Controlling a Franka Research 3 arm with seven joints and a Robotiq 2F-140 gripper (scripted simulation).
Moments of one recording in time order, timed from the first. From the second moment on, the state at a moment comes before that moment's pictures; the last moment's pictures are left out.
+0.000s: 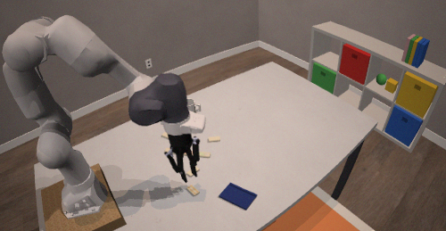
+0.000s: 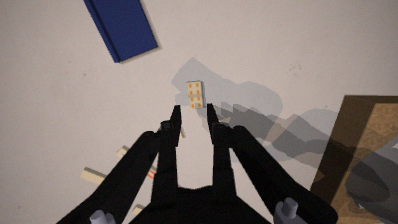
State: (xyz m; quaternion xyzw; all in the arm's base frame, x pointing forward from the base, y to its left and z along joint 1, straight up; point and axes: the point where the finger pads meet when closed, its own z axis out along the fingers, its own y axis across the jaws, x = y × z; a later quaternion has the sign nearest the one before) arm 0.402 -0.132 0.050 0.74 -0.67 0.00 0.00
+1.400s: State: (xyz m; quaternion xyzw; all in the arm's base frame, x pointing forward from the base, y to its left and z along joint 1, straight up) arm 0.436 -0.055 0.059 0.33 -0.94 -0.03 -0.04
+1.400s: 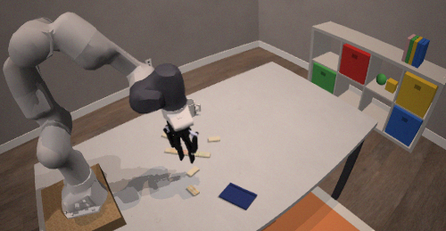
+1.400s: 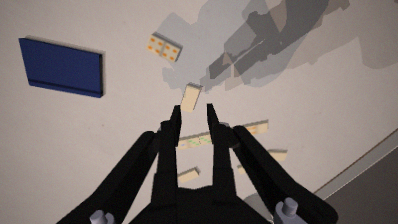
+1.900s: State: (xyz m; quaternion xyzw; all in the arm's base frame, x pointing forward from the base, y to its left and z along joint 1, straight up) arm 0.439 -0.054 0.060 0.22 -0.98 -0.01 -0.01
